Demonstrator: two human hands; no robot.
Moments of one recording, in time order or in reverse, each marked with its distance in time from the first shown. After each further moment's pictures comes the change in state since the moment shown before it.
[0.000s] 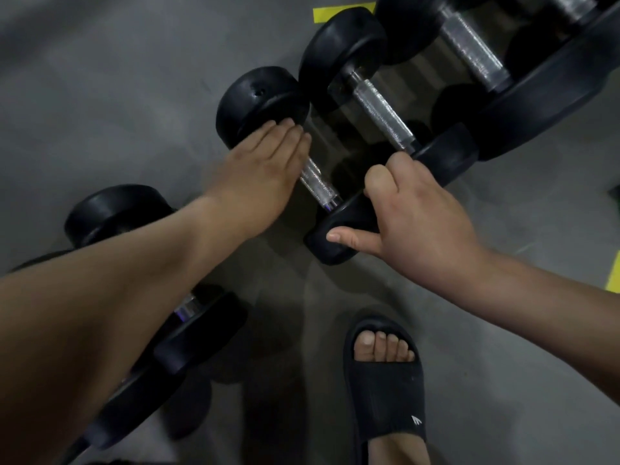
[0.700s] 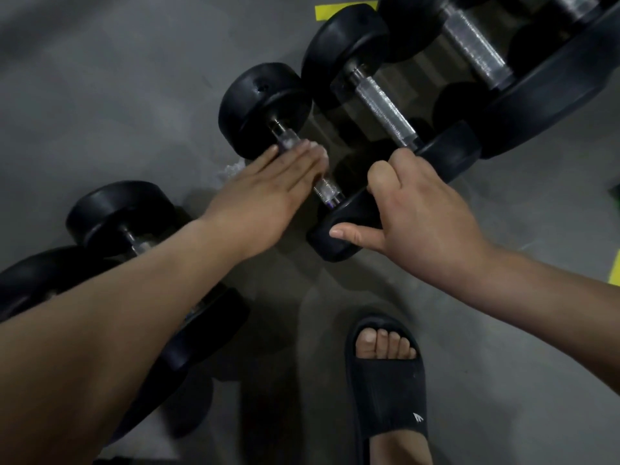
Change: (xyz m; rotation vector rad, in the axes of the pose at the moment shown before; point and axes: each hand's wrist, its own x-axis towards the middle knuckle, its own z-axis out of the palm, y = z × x) left_hand -0.027 0.014 -0.004 -0.300 -0.102 0.082; right_hand 0.002 -0.001 -0.001 -0.021 -0.021 0.005
